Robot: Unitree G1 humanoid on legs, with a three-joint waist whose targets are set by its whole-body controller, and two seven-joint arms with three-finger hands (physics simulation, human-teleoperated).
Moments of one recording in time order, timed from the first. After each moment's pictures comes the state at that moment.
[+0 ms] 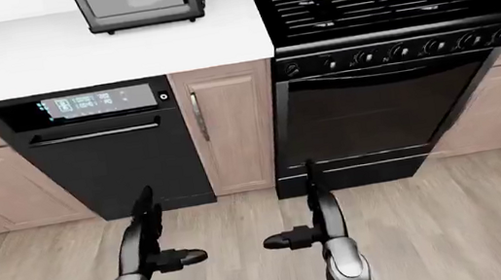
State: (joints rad) left arm 0.03 0.02 0.04 0.09 -0.01 0.06 -0.04; right arm 0.03 -0.01 -0.04 0.09 0.01 0.06 0.04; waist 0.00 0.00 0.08
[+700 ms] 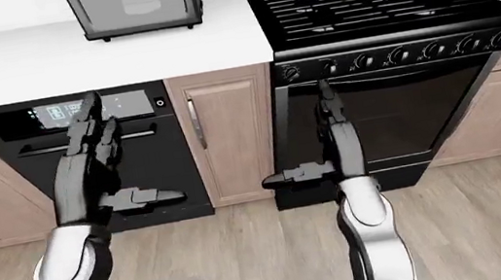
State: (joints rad) left arm -0.21 0.03 0.04 -0.61 0.05 0.58 -0.02; right arm -0.20 -0.08 -0.11 -0.42 0.00 0.50 0.03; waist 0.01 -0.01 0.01
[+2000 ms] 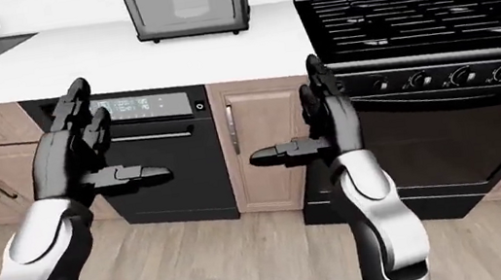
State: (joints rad) left arm -0.40 0.12 0.10 -0.66 -0.05 0.92 0.04; right arm -0.36 -0.13 -0.14 -0.50 0.28 0.74 -0.08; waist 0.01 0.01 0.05
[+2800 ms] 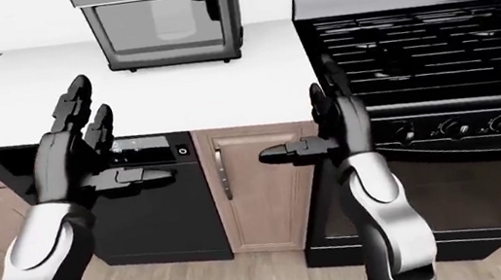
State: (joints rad) left arm -0.38 0.11 0.09 -0.68 -0.07 0.87 0.04; right arm -0.33 -0.14 -0.17 -0.50 0.30 0.69 -0.09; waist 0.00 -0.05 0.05
